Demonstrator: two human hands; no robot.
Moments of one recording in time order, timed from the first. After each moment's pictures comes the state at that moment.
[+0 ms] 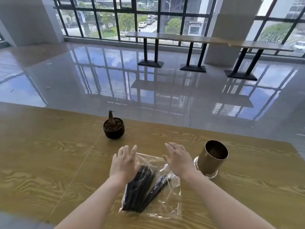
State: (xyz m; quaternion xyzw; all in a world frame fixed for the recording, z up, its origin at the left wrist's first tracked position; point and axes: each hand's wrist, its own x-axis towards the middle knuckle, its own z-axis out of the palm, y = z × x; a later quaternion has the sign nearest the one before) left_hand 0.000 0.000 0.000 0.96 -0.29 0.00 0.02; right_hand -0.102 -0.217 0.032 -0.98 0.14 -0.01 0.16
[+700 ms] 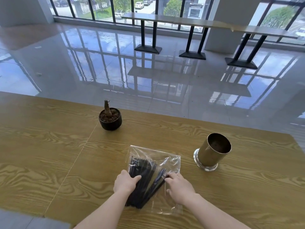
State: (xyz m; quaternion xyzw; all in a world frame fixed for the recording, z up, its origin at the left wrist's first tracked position) left_hand -0.034 0.002 -0.079 0.93 0.03 -0.29 0.24; right_hand -0.161 -0.198 -0.081 -0.96 0.11 0.21 0.13
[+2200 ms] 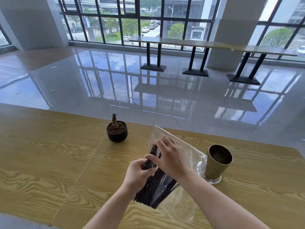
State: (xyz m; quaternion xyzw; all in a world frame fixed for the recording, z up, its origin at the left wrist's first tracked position) left_hand -0.054 -0.014 0.049 0.76 -0.13 -0.23 0.59; right_hand -0.085 -0.176 0.074 -0.95 -0.01 -0.31 0.10
